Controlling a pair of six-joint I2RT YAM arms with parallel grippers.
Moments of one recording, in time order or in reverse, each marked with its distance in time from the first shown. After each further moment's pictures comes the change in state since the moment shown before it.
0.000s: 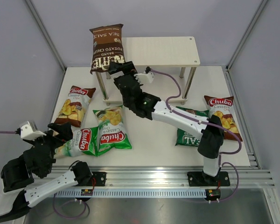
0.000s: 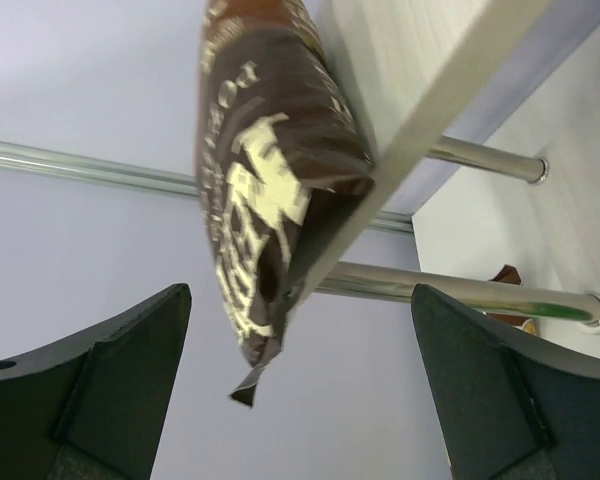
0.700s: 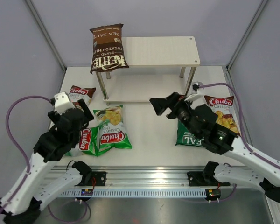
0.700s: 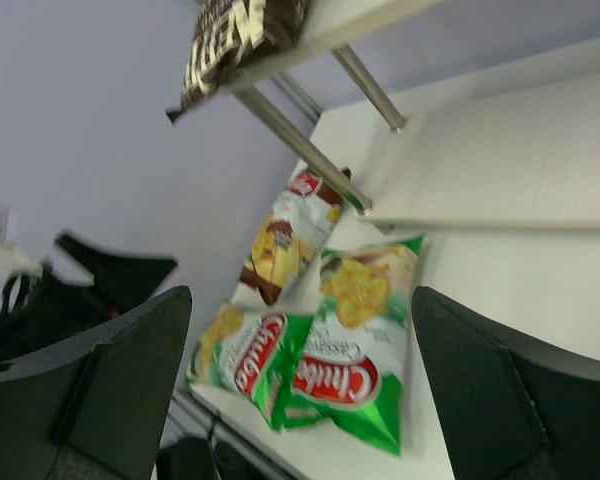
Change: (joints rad) left arm 0.310 0.496 0.056 0.231 0.228 0.167; right arm -0.034 -0.964 -0.773 -0.088 -0.422 -0.632
